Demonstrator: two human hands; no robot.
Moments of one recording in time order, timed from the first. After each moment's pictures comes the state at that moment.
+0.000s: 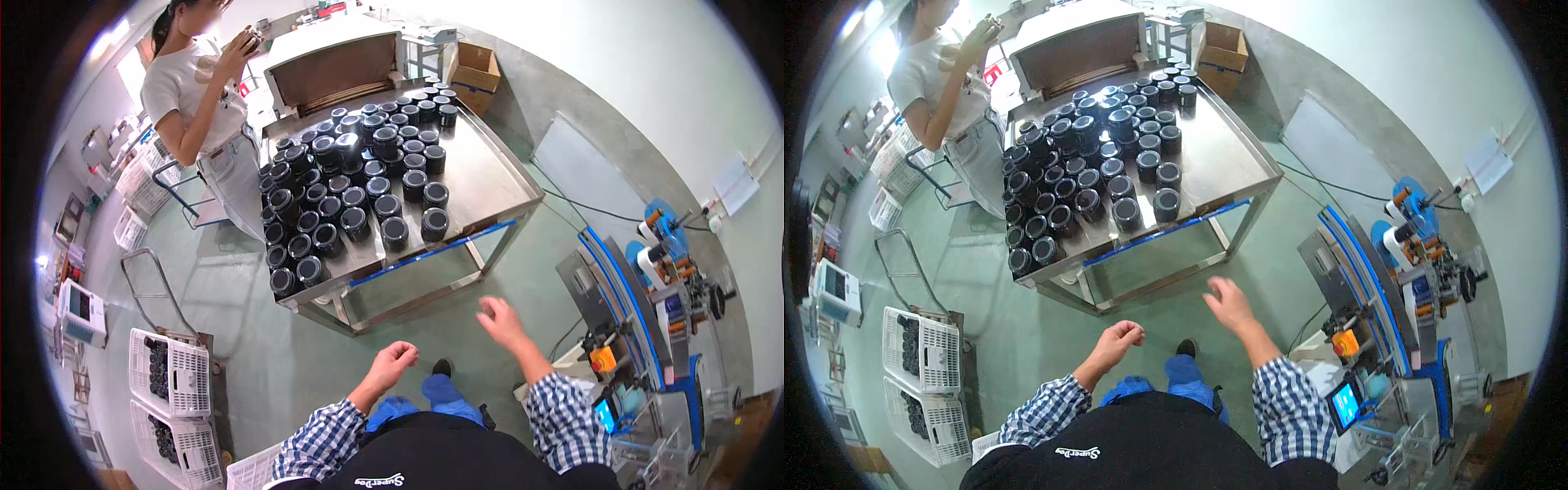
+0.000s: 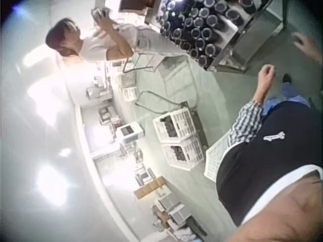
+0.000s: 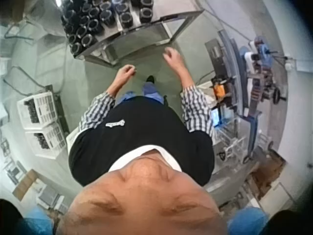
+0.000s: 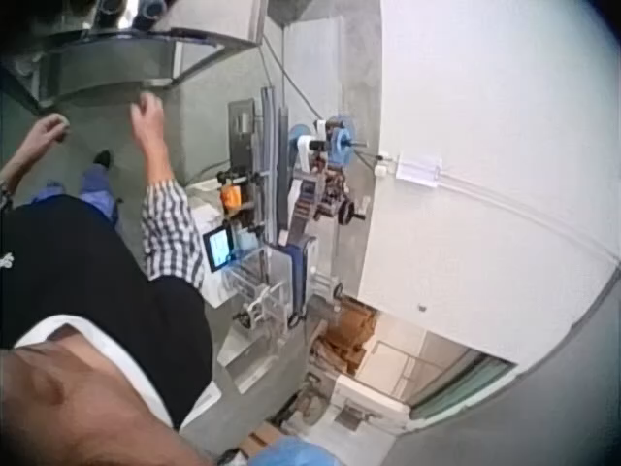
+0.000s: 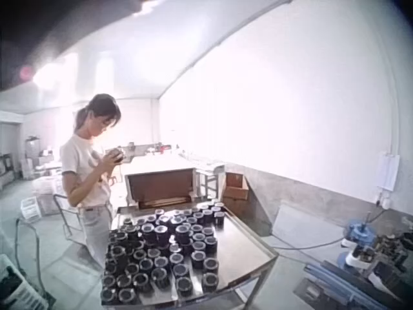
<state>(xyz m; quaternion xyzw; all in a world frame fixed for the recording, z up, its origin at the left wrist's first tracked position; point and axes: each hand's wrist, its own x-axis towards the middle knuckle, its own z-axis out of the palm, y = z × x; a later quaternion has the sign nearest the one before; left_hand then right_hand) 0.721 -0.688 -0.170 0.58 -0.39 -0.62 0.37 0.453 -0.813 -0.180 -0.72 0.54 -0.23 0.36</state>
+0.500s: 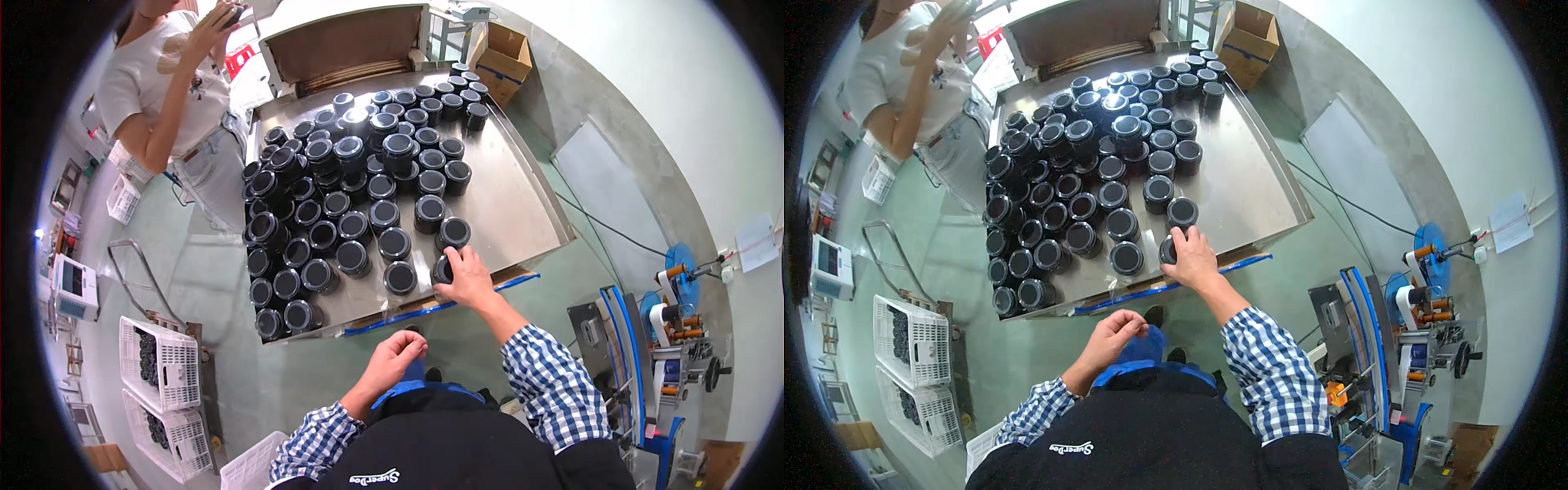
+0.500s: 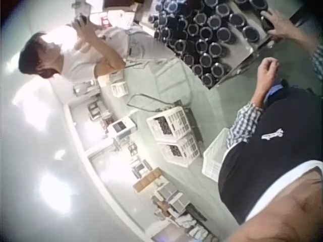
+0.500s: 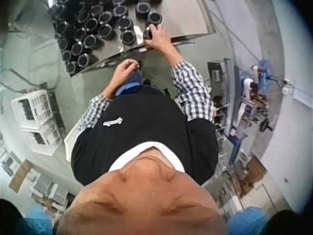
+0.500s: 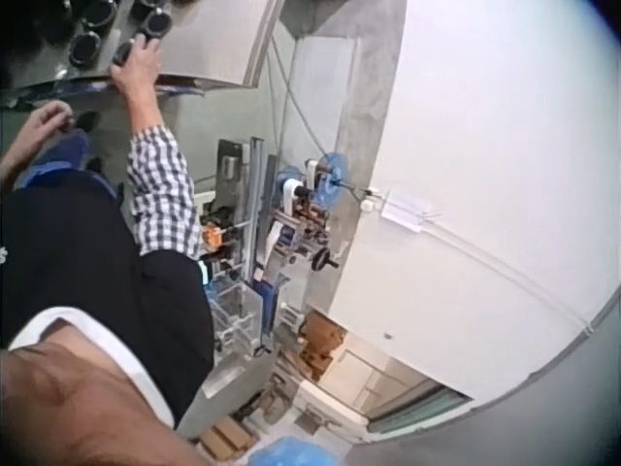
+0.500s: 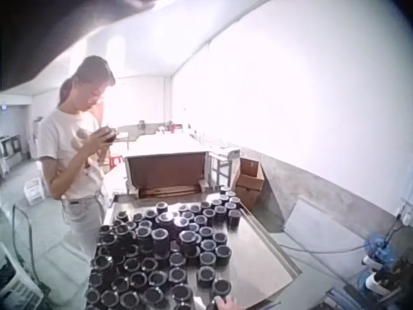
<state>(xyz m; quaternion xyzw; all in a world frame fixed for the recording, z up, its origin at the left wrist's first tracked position) 0.744 -0.851 -0.132 0.50 -0.32 -0.65 0.46 0.591 -1.037 -0.166 -0.84 0.50 -0.07 0.18</state>
